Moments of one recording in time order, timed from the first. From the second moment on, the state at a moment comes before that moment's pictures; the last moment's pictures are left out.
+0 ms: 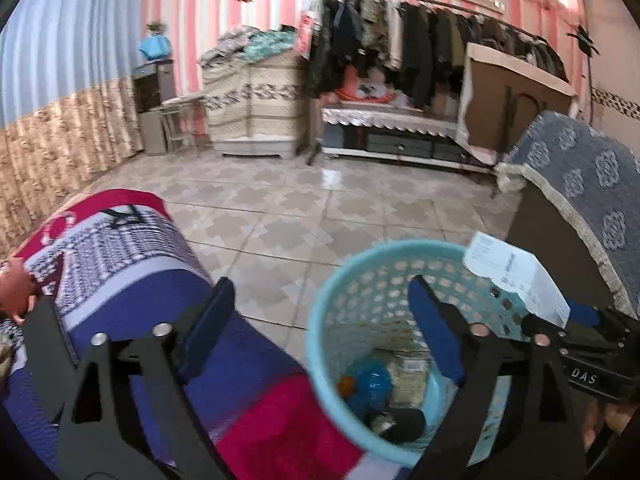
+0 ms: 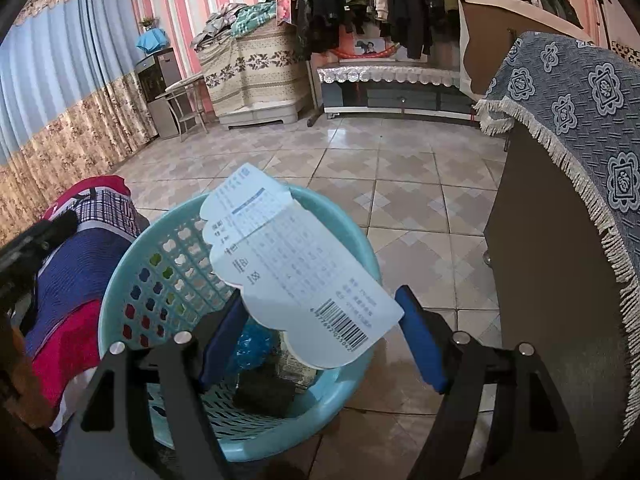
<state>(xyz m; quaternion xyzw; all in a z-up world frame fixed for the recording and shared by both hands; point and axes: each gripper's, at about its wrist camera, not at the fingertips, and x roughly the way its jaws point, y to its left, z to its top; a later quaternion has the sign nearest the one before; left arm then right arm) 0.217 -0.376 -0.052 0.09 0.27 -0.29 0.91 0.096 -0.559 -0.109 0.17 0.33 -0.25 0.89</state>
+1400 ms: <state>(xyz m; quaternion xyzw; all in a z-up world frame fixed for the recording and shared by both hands) 0.194 -0.137 -0.024 0.03 0.26 -0.11 0.96 0.126 -0.446 -0.074 0.09 0.27 -0.17 0.94</state>
